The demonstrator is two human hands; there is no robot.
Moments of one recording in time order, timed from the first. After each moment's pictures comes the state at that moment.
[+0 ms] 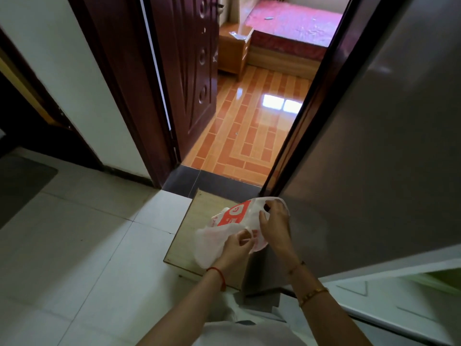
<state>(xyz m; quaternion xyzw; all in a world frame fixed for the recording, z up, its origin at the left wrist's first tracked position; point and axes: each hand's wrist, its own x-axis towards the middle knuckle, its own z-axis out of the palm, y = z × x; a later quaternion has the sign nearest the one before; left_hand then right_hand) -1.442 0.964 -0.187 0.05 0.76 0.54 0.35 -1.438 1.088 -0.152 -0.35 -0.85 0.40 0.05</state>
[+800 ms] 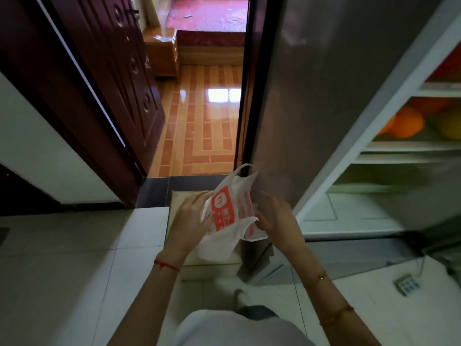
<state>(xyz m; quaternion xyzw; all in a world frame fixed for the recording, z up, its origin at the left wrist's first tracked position) -1.455 0.867 -0.101 0.39 0.84 0.36 0.09 -1.303 1.041 -0.090 -0.30 -0.89 0.32 0.11</state>
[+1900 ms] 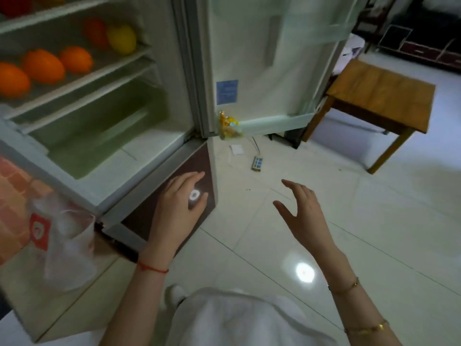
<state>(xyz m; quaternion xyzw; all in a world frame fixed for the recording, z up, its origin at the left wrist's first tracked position) -1.022 0.943 -0.046 0.71 0.61 0.31 0.16 -0.749 0.926 -0.063 -0.67 -0.68 0.15 0.25</state>
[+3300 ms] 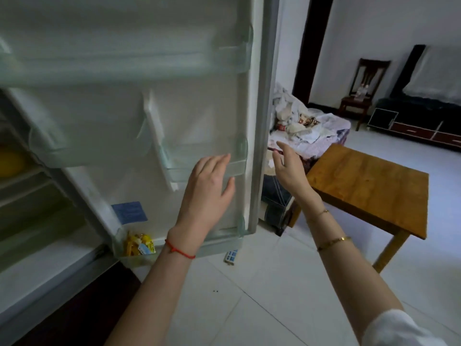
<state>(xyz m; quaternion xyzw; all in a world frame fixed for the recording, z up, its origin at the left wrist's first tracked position) -0.642 1.313 0.074 0.75 0.56 0.35 -0.03 -0.439 1.414 0.051 -0.60 -0.68 0.17 0.39</state>
